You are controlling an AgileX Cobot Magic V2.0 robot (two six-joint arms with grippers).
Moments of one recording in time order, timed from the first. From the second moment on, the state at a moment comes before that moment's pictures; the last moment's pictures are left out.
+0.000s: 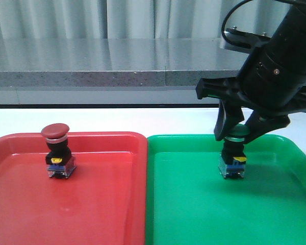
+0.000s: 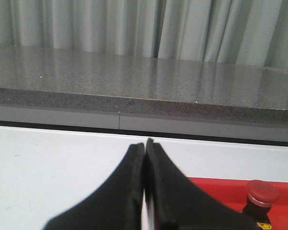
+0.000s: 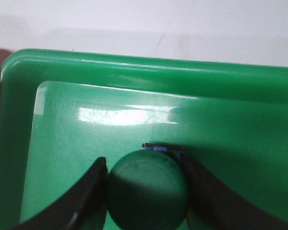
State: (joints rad) left arm -0.03 -0.01 0.00 0.10 0.06 -0.19; right arm 0.35 1.65 -0.94 0.12 0.40 0.26
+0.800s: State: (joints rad) left arm -0.03 -0.01 0.00 0.10 0.06 -0.19; right arm 0.35 1.31 -0.93 -0.07 0.43 0.26
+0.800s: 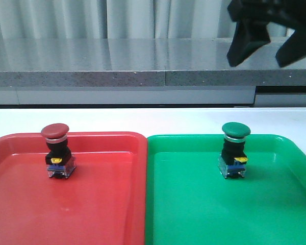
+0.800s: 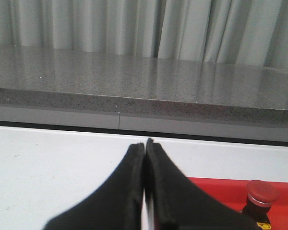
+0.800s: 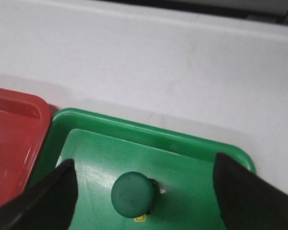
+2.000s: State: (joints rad) left arm -0.03 -0.01 0.00 0.10 0.06 -0.19; right arm 0.17 0.35 -0.47 -0.19 0.46 0.26
